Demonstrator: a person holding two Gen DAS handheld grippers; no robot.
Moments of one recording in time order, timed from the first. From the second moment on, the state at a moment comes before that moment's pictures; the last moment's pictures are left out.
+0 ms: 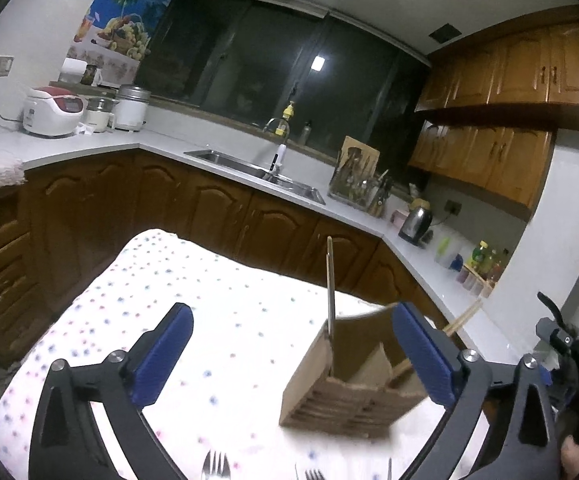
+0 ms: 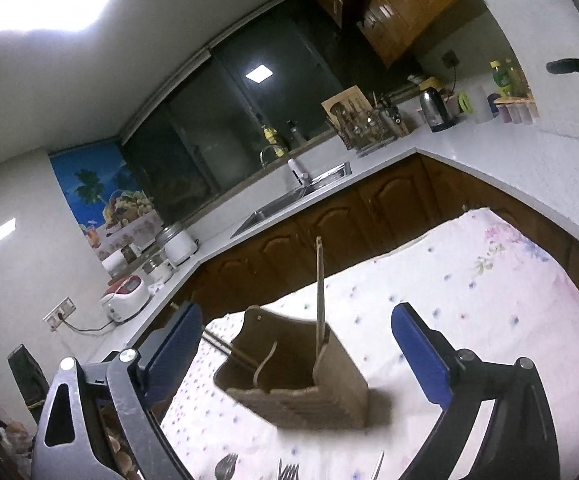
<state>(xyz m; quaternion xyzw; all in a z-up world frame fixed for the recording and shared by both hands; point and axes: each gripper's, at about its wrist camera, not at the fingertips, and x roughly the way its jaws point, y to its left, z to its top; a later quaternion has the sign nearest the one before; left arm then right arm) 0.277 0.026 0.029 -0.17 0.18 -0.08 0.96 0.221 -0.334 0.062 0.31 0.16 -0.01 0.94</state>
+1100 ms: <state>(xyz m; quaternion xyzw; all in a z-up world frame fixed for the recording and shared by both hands) 0.138 0.035 0.030 -0.12 0.31 -0.06 0.94 0.075 -0.298 0.018 0.27 0.25 -0.05 0.93</state>
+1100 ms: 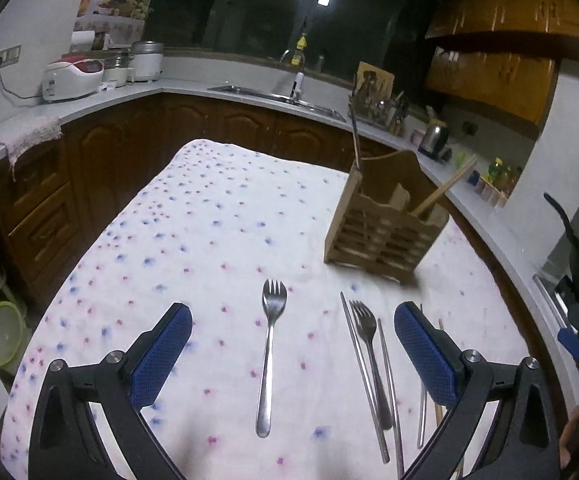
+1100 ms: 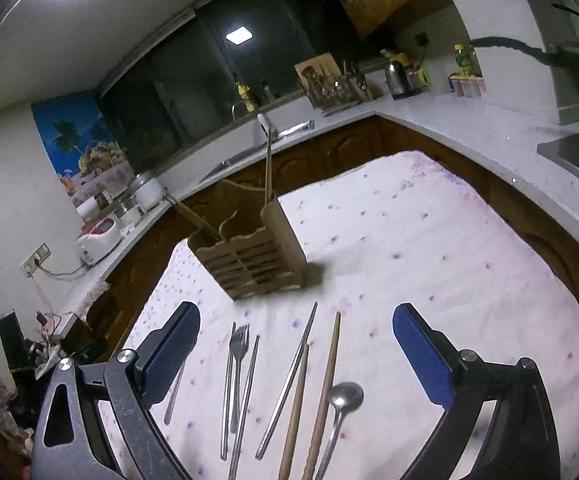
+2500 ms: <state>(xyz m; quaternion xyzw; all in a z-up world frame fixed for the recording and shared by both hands) 0.308 -0.047 -0.038 -0.01 0.48 -0.09 0.87 0.194 -0.288 -0.058 0.24 0.40 -0.02 0.88</state>
